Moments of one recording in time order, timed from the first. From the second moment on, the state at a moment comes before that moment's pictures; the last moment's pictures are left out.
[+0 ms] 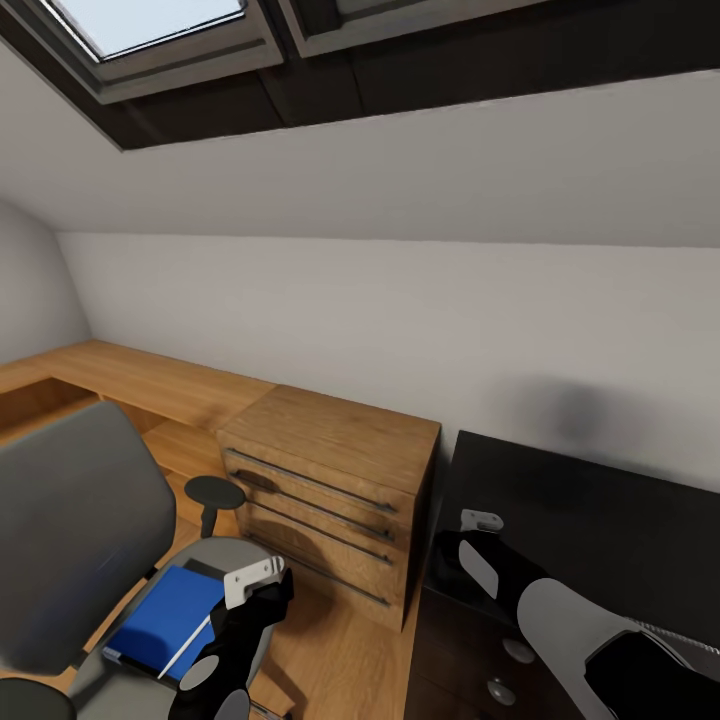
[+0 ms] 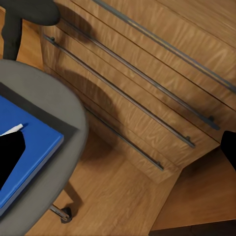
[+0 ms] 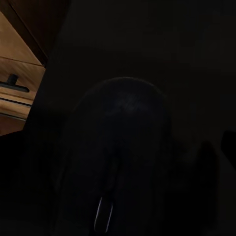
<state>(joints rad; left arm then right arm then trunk) -0.06 0.03 -0.39 -1.55 0.53 0.29 0.61 -0.83 0.00 0.47 -0.28 -0.65 0.26 -0.26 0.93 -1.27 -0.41</state>
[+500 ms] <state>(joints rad) -0.06 0.03 -0.39 -1.55 0.53 0.29 0.61 -0.83 0.00 0.48 -0.28 -0.63 0.26 -0.27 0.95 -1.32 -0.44</state>
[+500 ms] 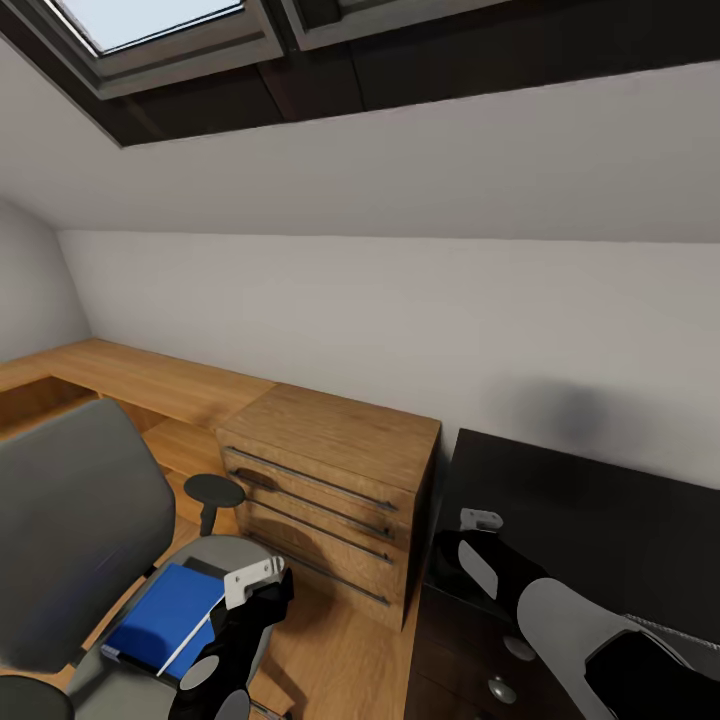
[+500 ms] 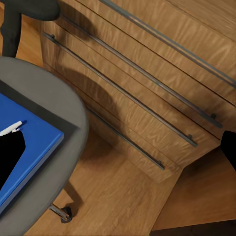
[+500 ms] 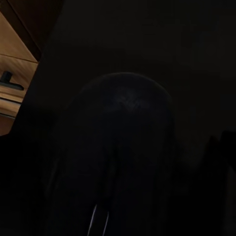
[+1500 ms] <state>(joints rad) -0.06 0.03 -0.39 -1.55 0.53 0.29 0.61 -0.83 0.00 0.48 -0.28 -0.63 0.27 -0.26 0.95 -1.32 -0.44</state>
